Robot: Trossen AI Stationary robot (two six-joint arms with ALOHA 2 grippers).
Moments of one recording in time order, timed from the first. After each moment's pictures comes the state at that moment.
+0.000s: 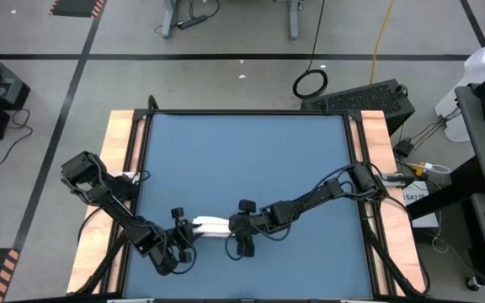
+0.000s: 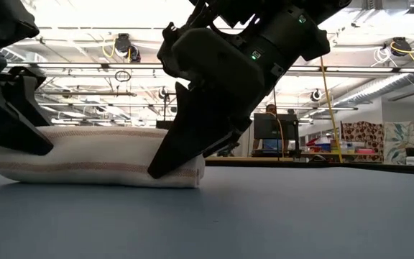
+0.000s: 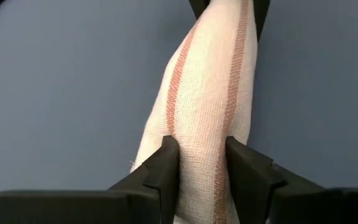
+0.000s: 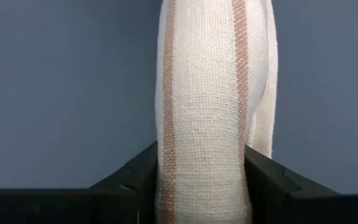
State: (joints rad) left arm -0.86 1.67 0.69 -0.22 -0.82 -0.80; right arm 0.33 2.14 1.32 -0.08 0.11 0.38
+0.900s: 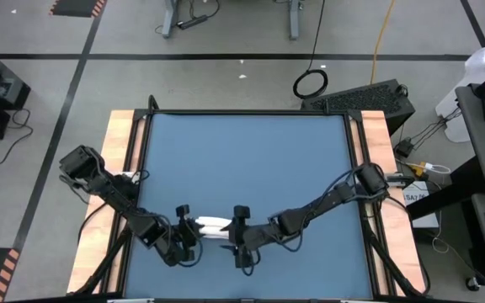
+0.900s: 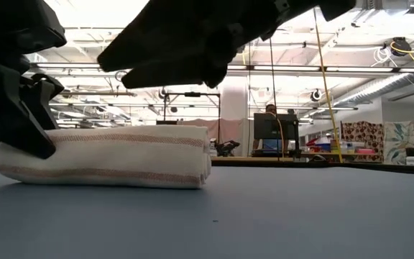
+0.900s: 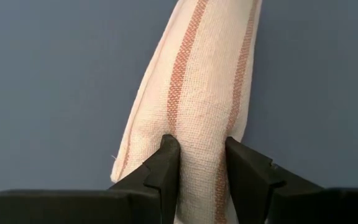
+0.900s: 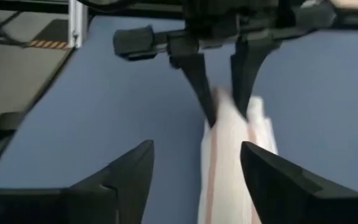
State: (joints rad) left arm -0.75 1.63 0.69 -0.20 -0.59 -0.74; right arm 0.41 2.06 1.32 0.21 0.31 0.20
